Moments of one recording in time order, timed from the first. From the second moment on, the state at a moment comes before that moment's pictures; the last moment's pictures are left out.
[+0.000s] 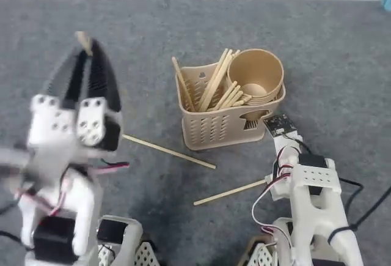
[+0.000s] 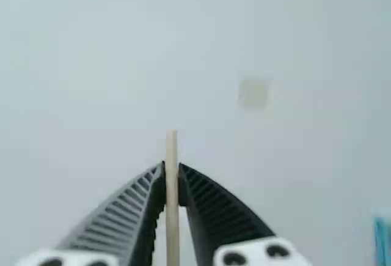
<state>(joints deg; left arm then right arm) 2.5 -77.5 40.7 32.0 8.3 2.5 -35.2 71.3 58.9 24.0</state>
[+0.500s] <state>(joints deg) 12.1 -65.5 37.7 4.7 8.0 2.5 -35.2 71.3 58.9 24.0</state>
